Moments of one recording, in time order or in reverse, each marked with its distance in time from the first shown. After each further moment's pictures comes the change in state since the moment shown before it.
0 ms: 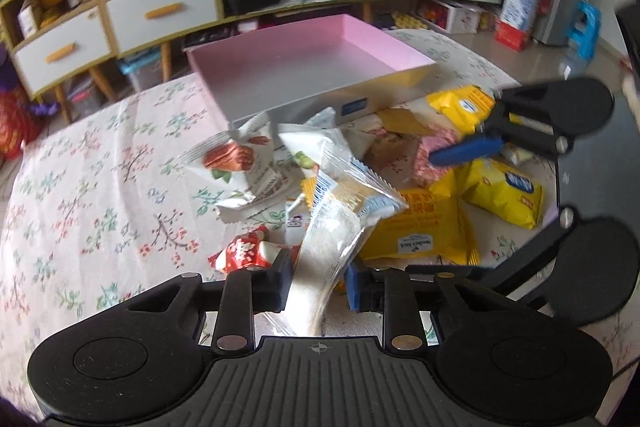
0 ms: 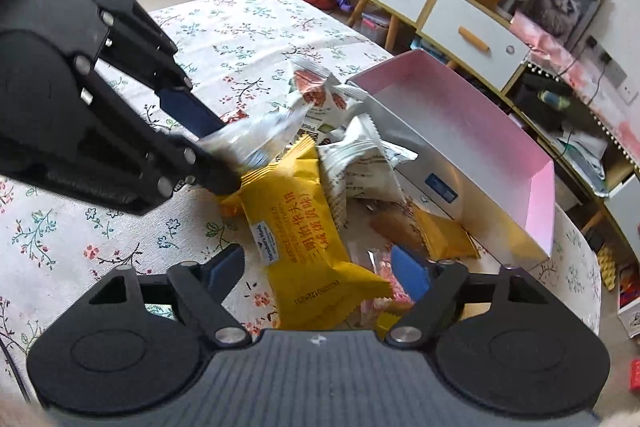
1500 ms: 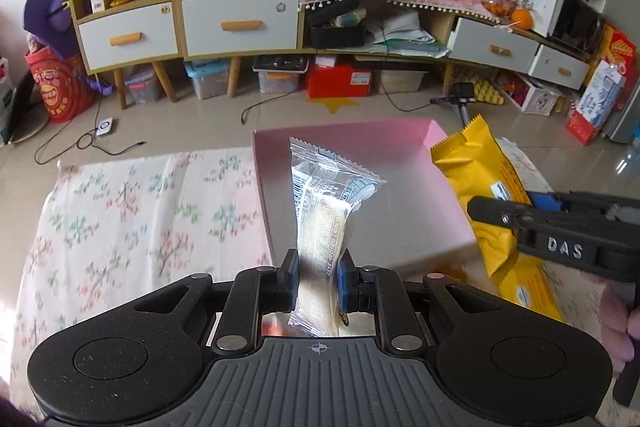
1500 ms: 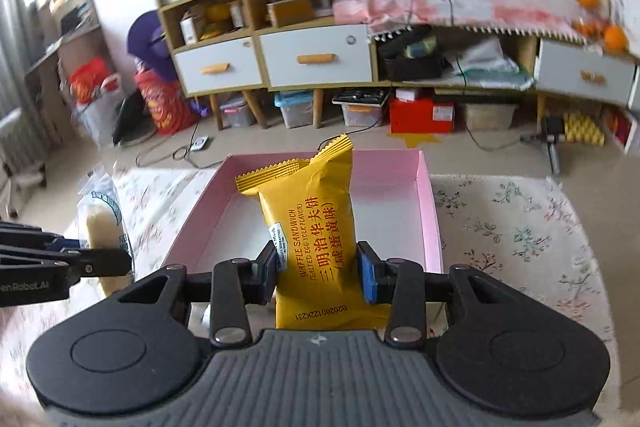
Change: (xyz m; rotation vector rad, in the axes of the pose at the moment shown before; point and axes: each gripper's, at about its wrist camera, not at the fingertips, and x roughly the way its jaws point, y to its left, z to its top) left arm 0.027 0.026 0.126 -0.246 -0.058 0.136; right arm 0.013 -0.140 0.014 0.703 -0.201 -0.051
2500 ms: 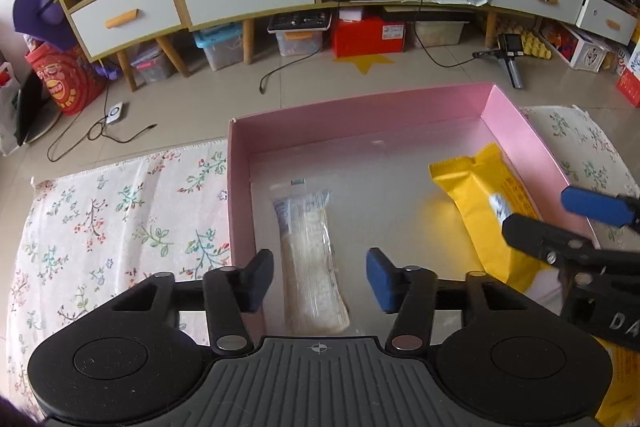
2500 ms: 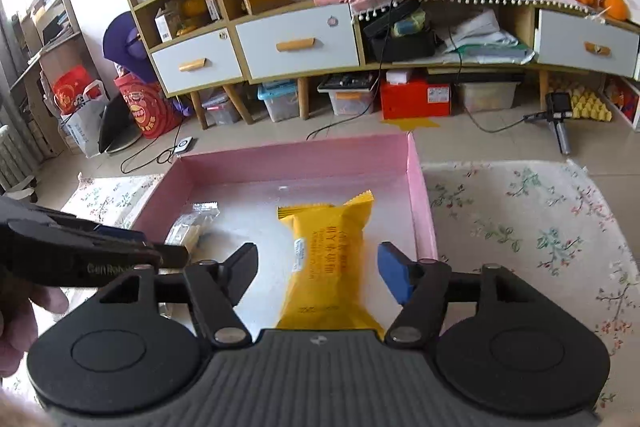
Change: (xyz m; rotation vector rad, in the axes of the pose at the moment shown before) left arm 0.095 -0.021 0.029 0.048 0.139 0.132; right arm 0.038 -0.027 0.008 0.048 0.012 0.002
